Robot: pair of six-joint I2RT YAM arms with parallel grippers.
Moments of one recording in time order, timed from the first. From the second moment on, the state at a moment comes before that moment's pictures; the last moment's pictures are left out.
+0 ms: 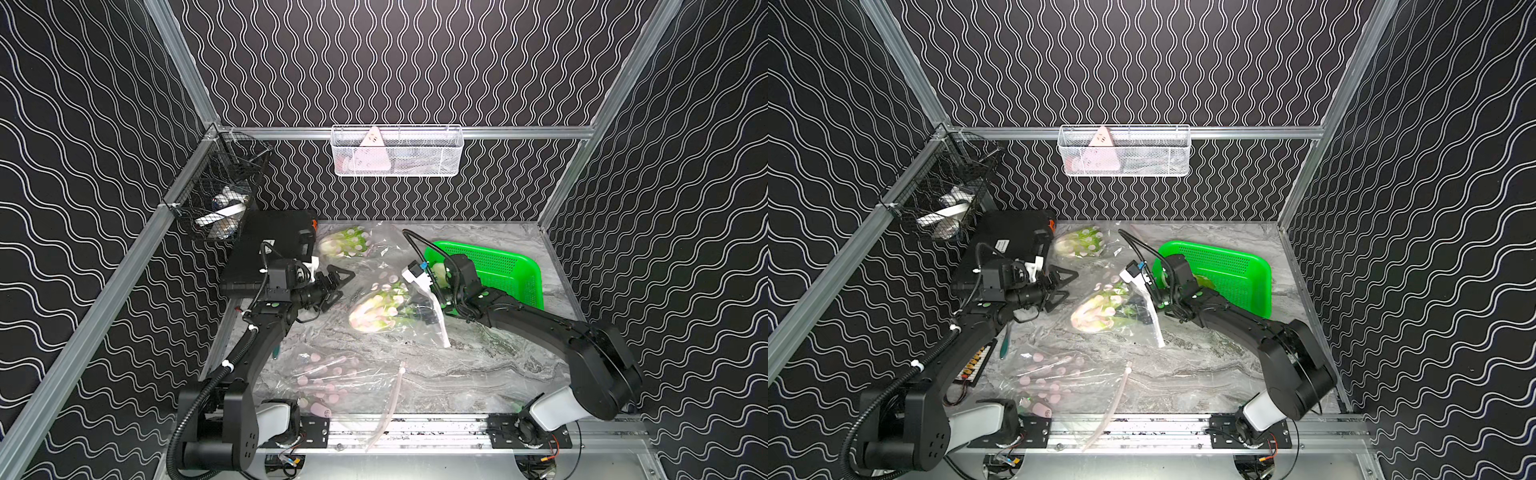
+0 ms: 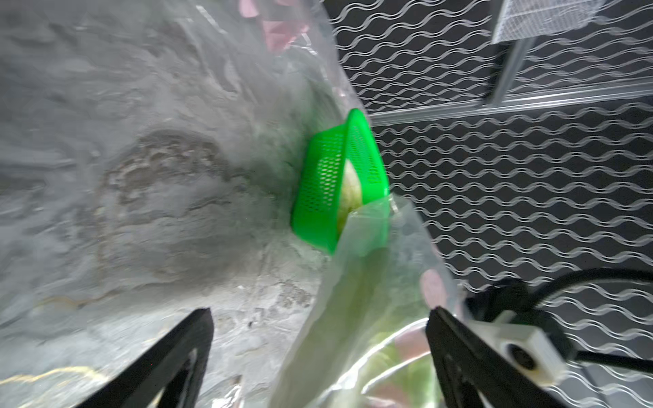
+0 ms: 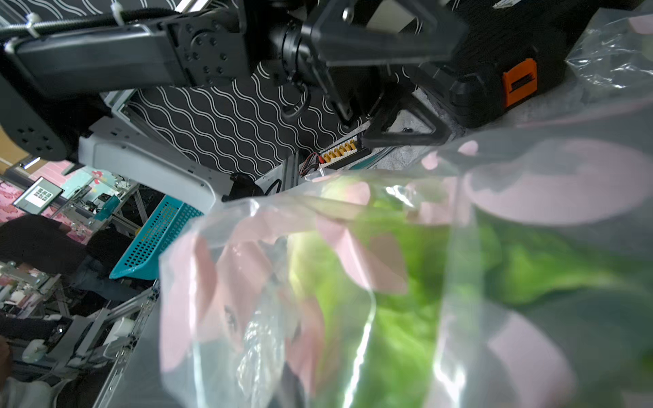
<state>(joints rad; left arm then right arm) 0.05 1.23 0.73 -0.02 0.85 -0.97 0.61 1.51 0.94 0.04 -1.06 0.07</state>
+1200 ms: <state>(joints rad) -0.20 1.23 0.90 -0.20 0.87 -0.63 0.65 1.38 0.89 -0.08 -0.97 -0.23</state>
